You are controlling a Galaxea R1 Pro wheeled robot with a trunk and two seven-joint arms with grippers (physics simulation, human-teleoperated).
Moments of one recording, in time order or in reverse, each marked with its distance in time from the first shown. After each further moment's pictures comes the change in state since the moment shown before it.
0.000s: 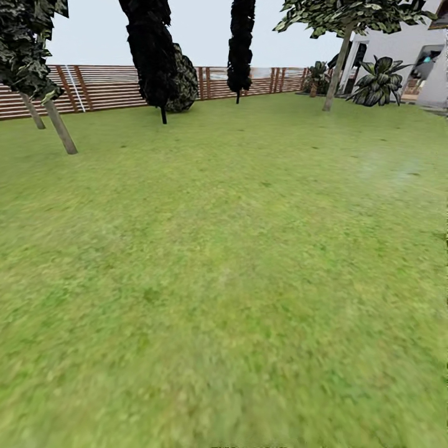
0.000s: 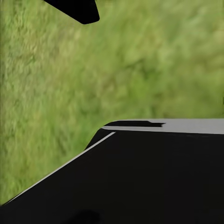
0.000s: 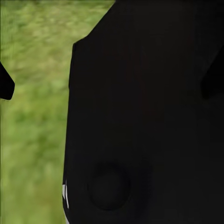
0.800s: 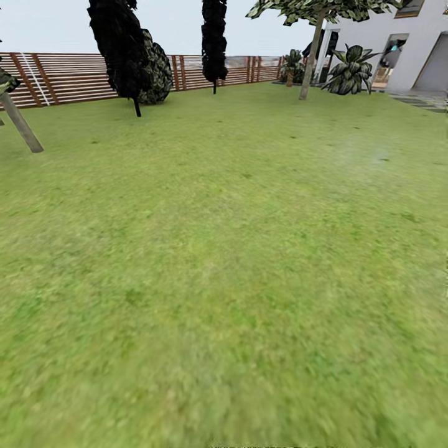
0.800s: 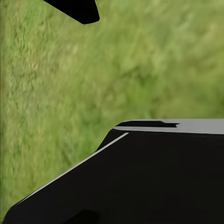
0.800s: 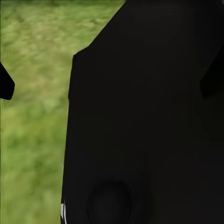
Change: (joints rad) left arm 0.000 0.000 0.000 0.000 0.000 0.000 0.000; right arm 0.000 -0.001 0.000 0.000 0.000 0.000 0.000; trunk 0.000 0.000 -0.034
